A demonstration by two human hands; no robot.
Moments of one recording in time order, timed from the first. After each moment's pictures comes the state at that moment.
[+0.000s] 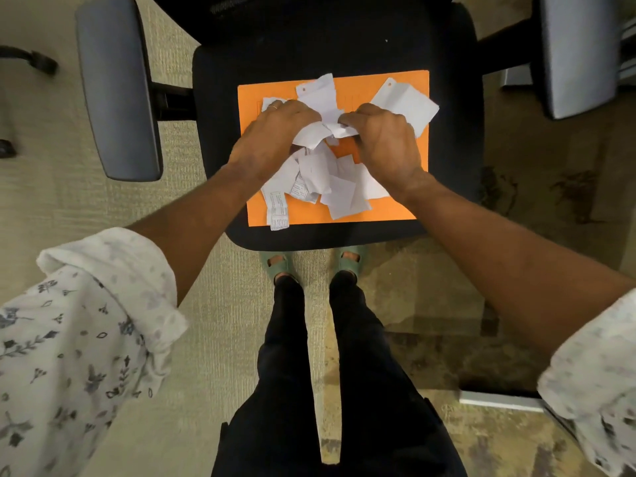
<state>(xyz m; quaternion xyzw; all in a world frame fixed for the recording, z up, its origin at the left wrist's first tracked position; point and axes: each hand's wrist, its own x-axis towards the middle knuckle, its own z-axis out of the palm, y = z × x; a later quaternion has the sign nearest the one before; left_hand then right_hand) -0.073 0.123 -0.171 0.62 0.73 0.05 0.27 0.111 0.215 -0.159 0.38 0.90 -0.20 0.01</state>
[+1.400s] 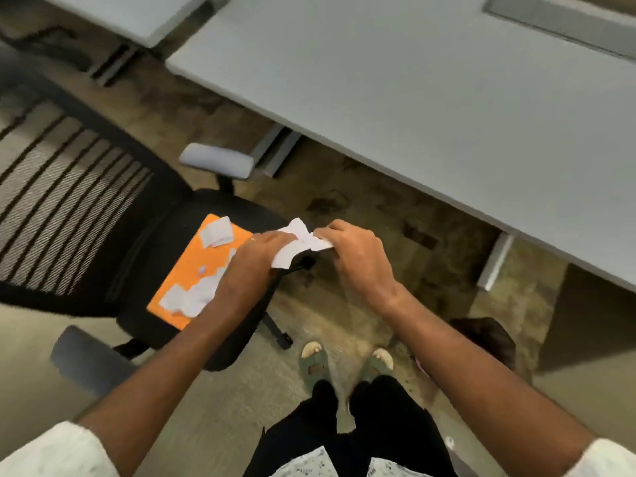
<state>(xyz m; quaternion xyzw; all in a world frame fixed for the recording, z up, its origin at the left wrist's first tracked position) 0.140 0.014 0.110 0.90 0.35 0.09 0.25 0.327 -0.073 0.113 0.75 0.62 -0.12 -0.18</state>
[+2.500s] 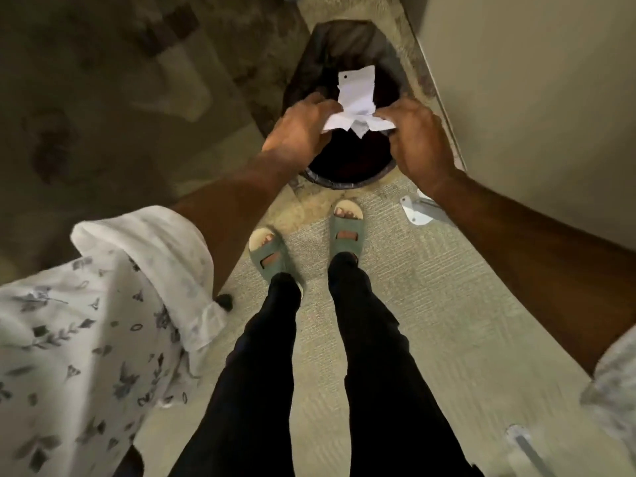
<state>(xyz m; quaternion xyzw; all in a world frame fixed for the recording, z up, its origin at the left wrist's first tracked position) 0.547 -0.333 -0.330 0.92 -0.12 -0.29 0.23 0.524 -0.542 -0.316 0.96 0.05 -0.17 -0.20</state>
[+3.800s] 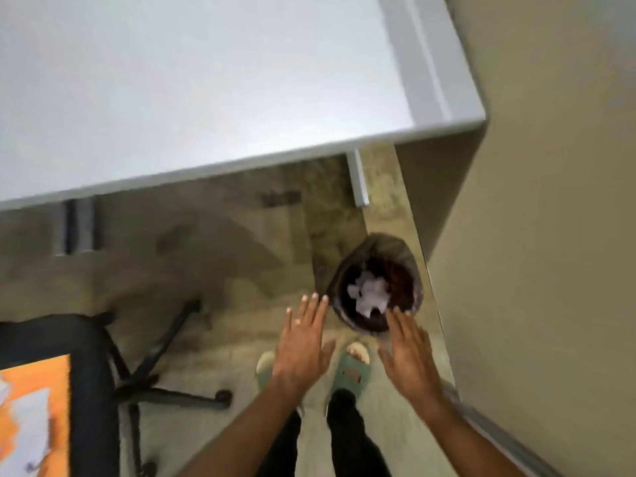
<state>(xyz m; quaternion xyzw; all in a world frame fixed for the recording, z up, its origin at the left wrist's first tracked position) 0.402 -0.299 -0.157 0.95 0.07 -0.25 0.16 0.446 -0.524 -0.187 0.94 0.14 -0.25 -0.16</state>
